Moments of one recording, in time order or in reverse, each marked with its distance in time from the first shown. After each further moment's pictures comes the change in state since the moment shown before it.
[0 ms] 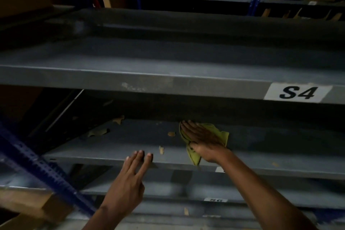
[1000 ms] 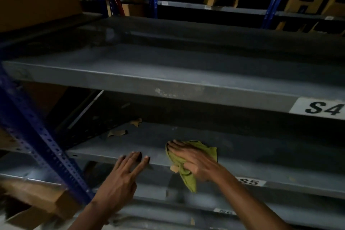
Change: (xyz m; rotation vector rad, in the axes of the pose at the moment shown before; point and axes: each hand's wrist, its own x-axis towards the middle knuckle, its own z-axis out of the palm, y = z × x) left_hand -0.017 -0.061 -0.026 0.079 0.056 0.042; right_hand 0.013 -0.072 0.012 0.188 -0.025 -0.270
